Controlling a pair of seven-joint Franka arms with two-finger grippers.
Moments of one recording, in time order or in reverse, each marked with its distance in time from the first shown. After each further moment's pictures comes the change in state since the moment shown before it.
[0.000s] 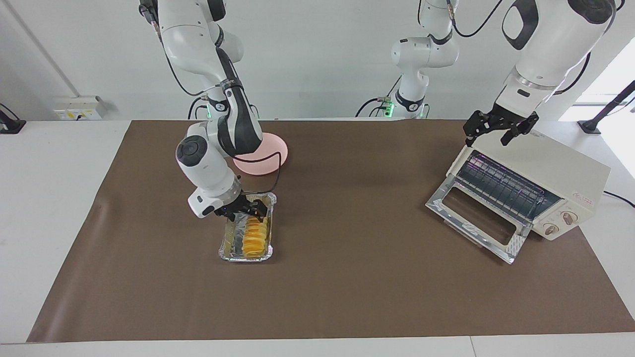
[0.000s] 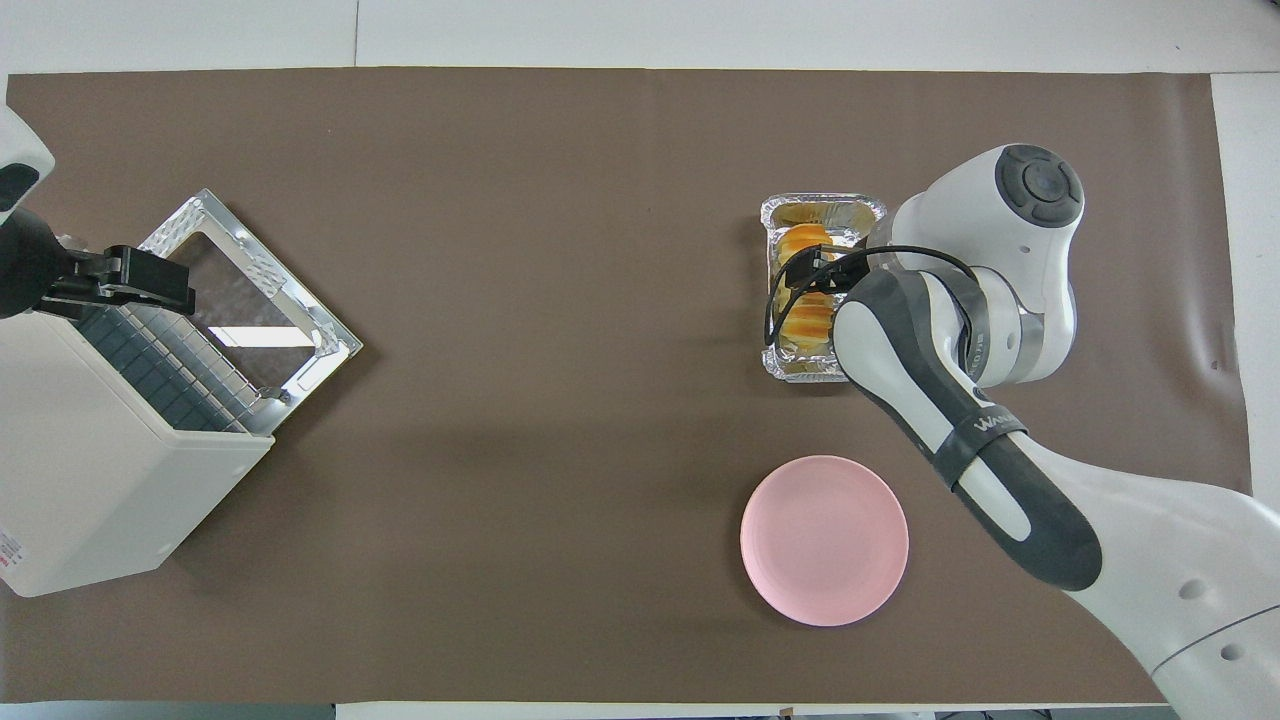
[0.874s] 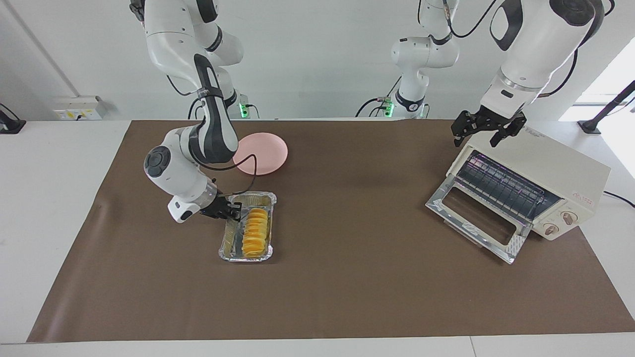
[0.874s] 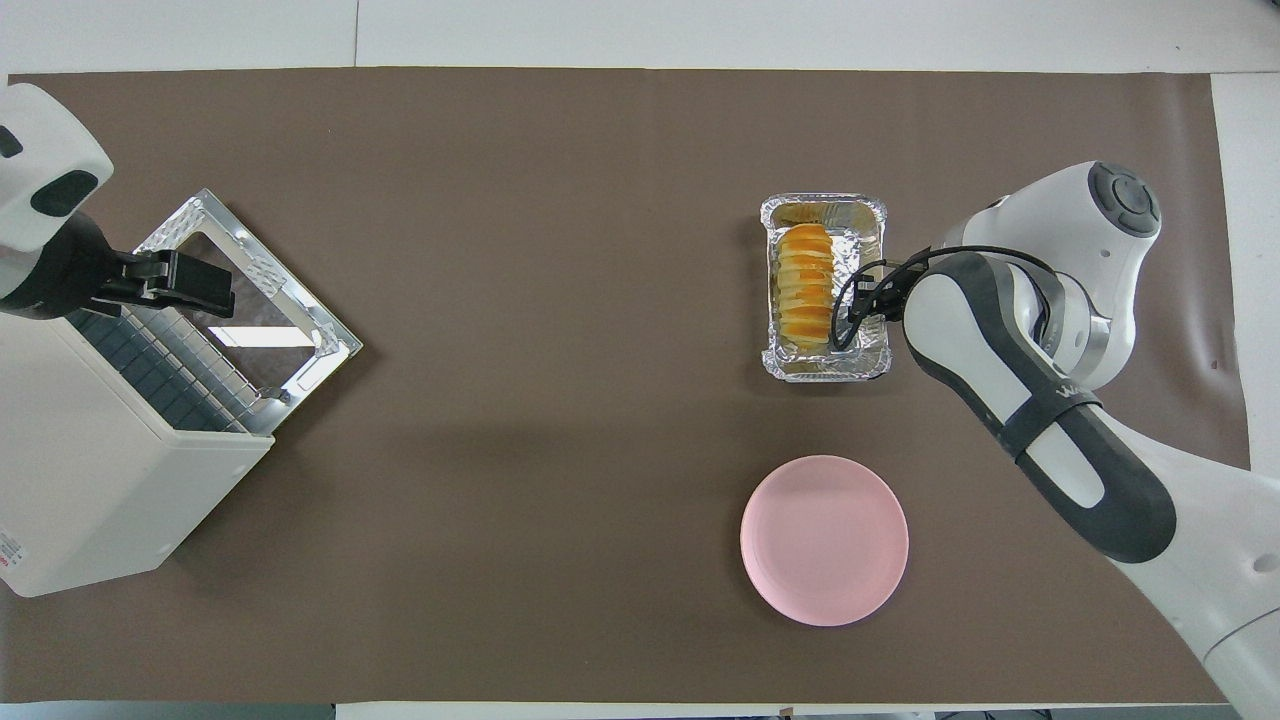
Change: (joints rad) left arm -0.065 0.004 -0.006 0.004 0.000 0.011 -0.005; right arm -0.103 -0.030 0.001 -0.066 0.109 -0.034 -0.235
